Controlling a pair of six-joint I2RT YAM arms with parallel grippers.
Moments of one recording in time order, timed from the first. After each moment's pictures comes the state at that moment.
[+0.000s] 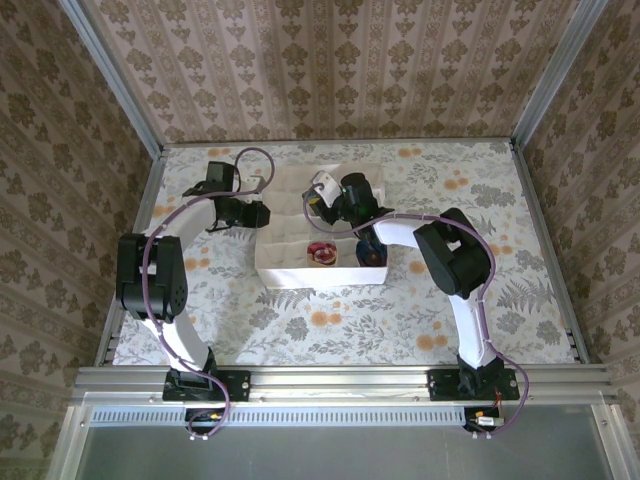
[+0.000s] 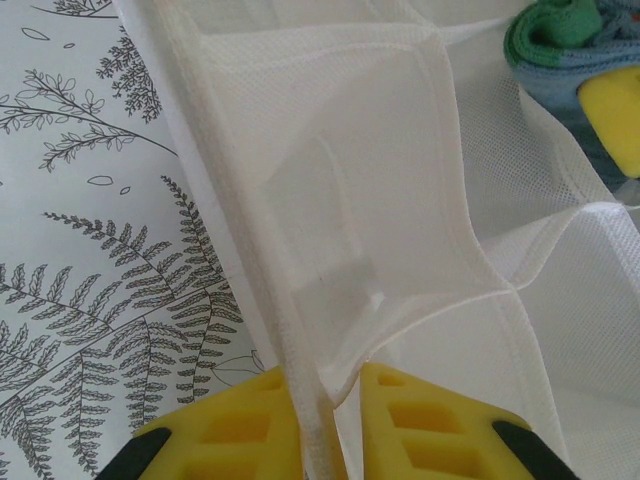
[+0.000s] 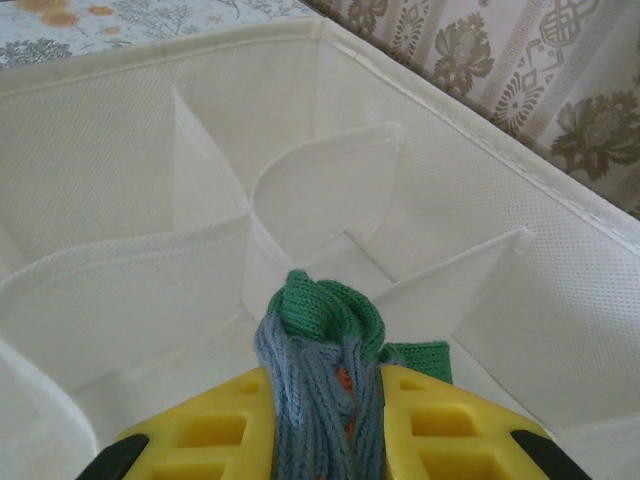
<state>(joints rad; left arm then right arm) -0.18 1.77 1.23 -0.52 0.45 0.05 0.52 2.13 1.31 0.41 -0.23 -0.29</state>
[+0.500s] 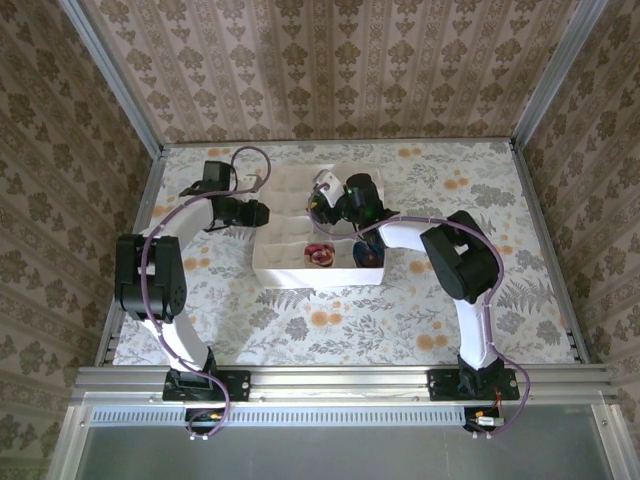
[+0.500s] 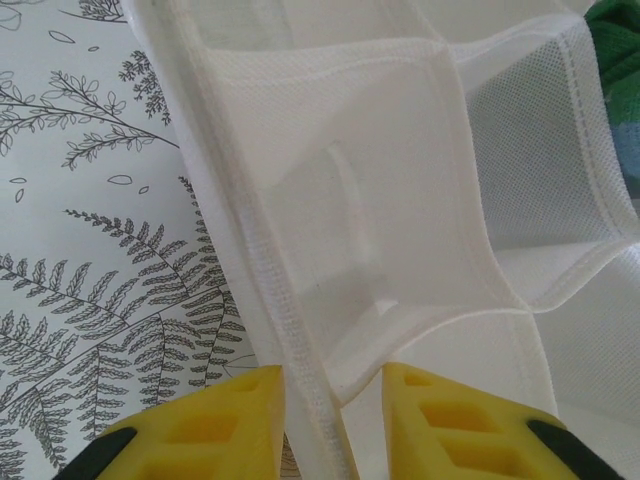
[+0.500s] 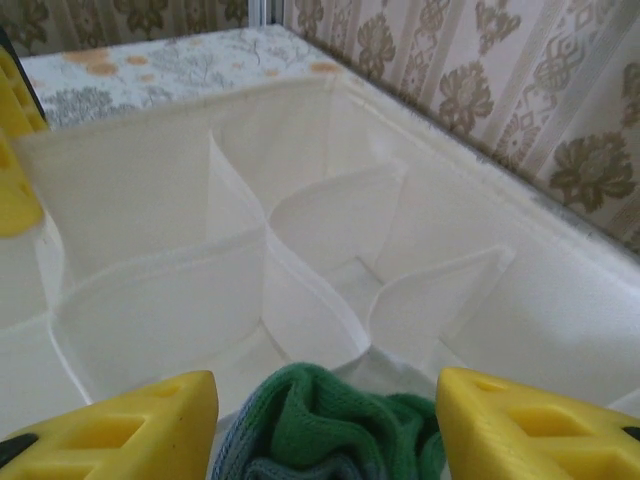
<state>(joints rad) -0.16 1.76 1.23 -0.52 0.46 0.04 0.52 2.05 1.25 0.47 -0.26 -0.25</state>
